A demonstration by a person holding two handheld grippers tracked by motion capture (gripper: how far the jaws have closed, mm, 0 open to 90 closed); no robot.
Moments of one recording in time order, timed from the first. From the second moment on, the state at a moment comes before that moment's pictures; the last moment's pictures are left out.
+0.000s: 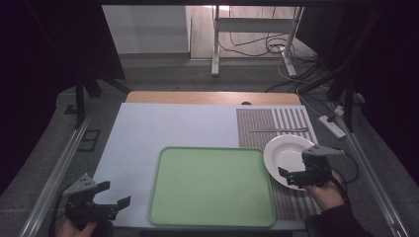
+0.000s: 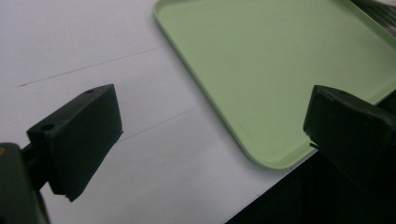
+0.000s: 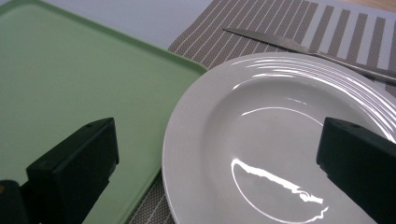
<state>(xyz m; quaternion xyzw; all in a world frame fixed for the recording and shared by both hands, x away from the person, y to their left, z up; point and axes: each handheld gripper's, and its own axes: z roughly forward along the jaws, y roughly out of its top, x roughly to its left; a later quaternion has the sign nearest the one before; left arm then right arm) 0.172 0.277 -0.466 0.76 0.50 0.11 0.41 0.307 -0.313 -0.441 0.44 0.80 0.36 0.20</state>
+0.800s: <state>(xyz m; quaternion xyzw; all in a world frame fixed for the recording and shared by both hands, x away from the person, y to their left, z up) 0.172 0.277 -0.466 0.76 0.50 0.11 0.41 0.359 -0.306 -0.450 0.45 0.80 0.34 0.20</state>
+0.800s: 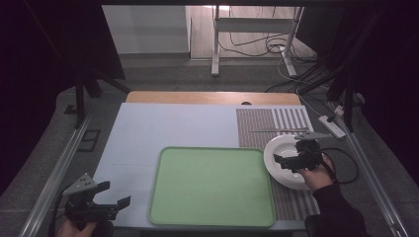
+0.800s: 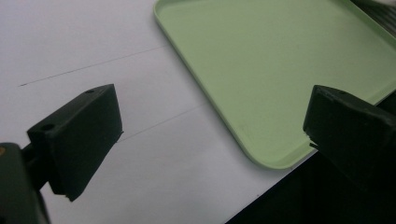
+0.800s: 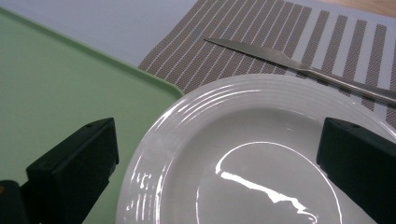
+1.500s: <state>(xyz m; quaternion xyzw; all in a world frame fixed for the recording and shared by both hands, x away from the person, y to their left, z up) 0.173 0.277 -0.466 0.76 0.50 0.11 0.41 0.400 -0.311 -0.459 0.48 0.79 0.31 0.19</state>
